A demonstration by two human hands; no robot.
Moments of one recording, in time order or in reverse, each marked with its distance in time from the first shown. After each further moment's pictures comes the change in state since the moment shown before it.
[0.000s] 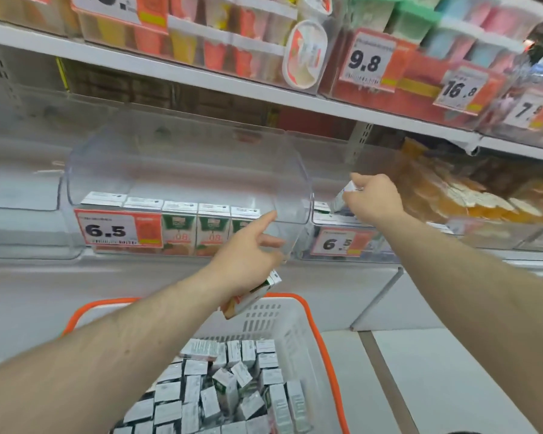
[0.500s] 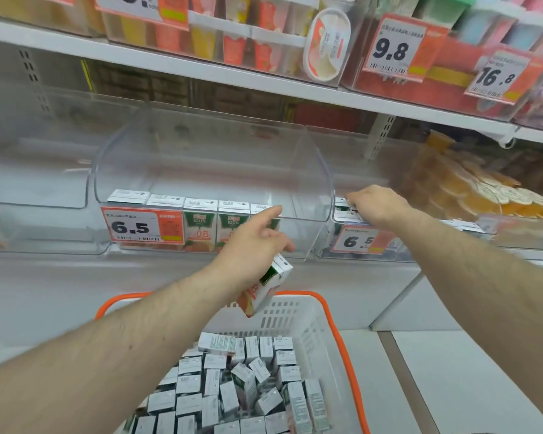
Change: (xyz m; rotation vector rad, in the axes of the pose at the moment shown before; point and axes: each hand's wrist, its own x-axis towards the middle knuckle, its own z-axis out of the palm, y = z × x) left_hand -0.009 -0.001 -0.013 -0.217 0.091 -0.051; right_hand 0.001 -0.010 0.018 -0.401 -0.289 -0.067
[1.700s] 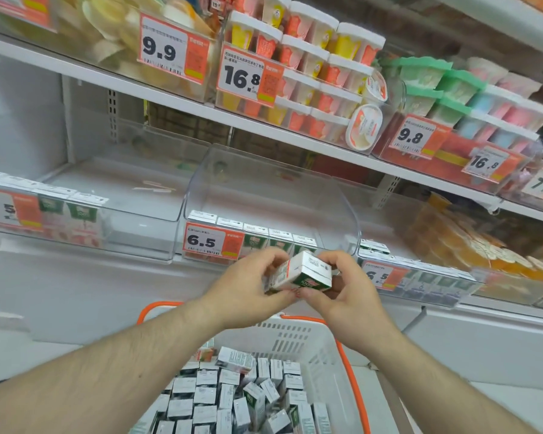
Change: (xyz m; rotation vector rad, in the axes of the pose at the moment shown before) left_hand -0.066 -0.021 -0.078 0.361 -0.006 0.438; right_hand -0.202 -0.124 0.024 0.900 0.137 -0.403
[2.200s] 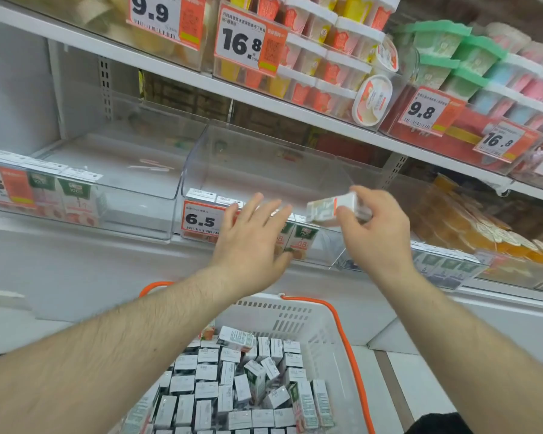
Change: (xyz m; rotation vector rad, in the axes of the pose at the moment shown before) left_hand 0.017 0.007 0.001 0.703 0.135 0.013; right_hand 0.052 -0.008 -0.028 -0.429 0.378 -0.091
